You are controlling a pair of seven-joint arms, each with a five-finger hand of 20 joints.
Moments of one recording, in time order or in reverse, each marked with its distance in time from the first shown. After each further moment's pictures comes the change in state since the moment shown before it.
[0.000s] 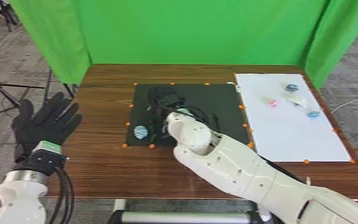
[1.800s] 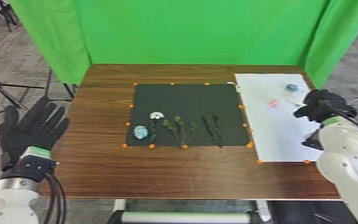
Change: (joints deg) left arm 4.2 -2.3 -3.5 -1.1 -0.3 0.4 2.3; right arm -42.8 33.4 57.7 -32.7 0.7 -17.7 10.3
